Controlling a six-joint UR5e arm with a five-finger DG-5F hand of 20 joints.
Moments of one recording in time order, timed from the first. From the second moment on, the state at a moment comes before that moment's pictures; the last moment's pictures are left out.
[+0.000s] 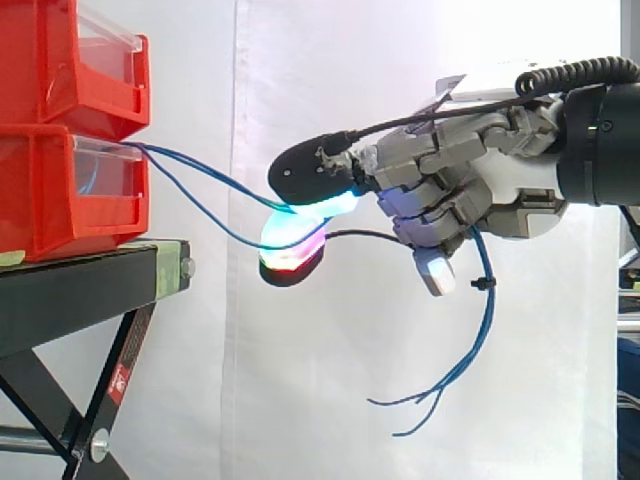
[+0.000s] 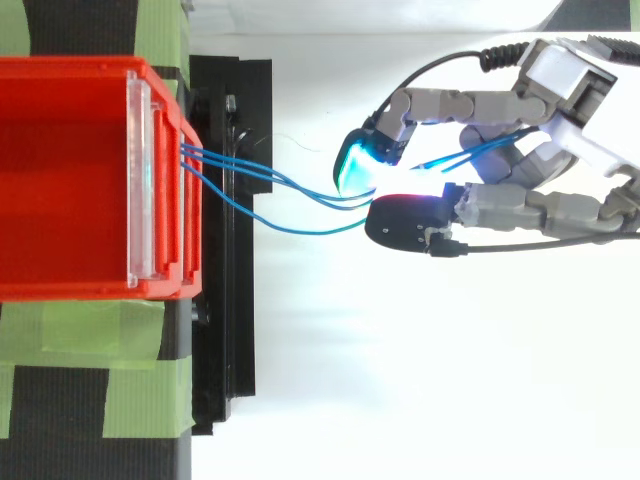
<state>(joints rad) 0.30 -1.87 -1.85 -2.49 -0.84 -0.64</state>
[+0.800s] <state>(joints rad) 0.29 -1.81 -1.85 -2.52 -0.92 -0.82</state>
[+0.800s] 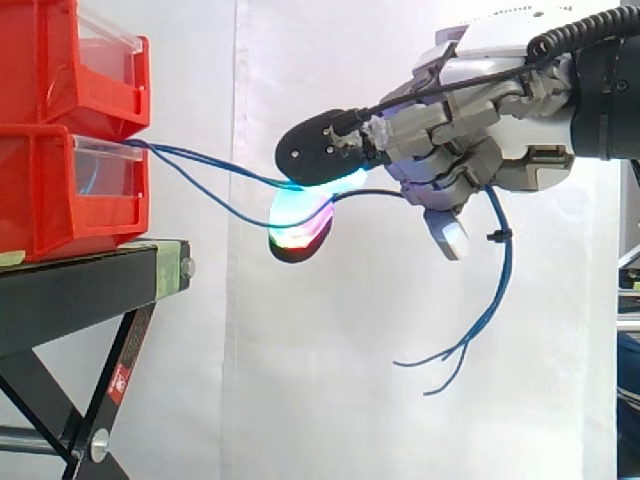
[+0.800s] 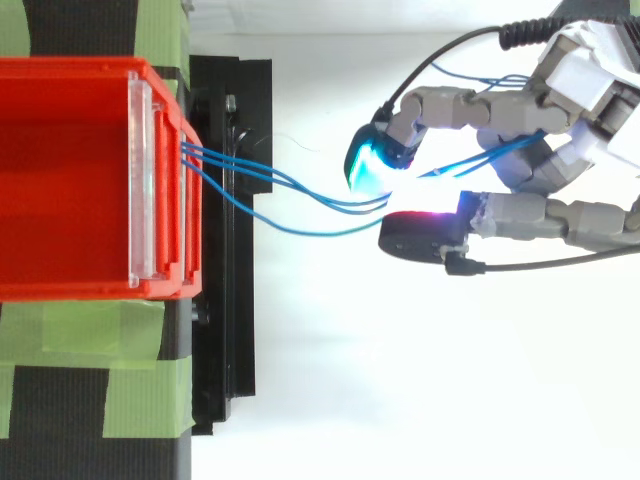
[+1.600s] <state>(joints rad) 0.27 -1.81 -1.85 -2.53 -0.92 -0.82</state>
